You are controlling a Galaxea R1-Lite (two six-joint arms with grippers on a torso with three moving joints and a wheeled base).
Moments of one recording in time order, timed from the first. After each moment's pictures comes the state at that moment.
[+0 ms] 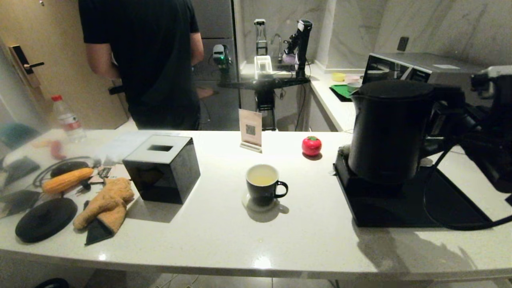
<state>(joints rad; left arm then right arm) 0.00 0.00 0.00 0.01 -0.01 -0.02 0.13 1.58 -0.68 -1.15 -0.31 -0.17</state>
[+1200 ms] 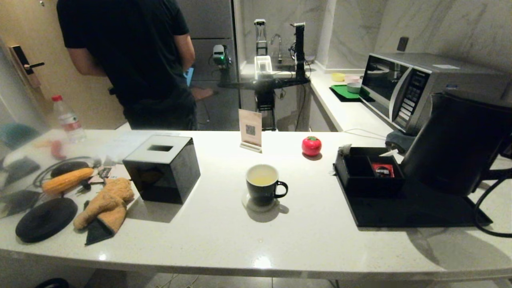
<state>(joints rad) 0.00 0.00 0.00 0.01 -0.01 -0.02 -0.25 1.51 -0.50 -1.17 -0.31 0.07</state>
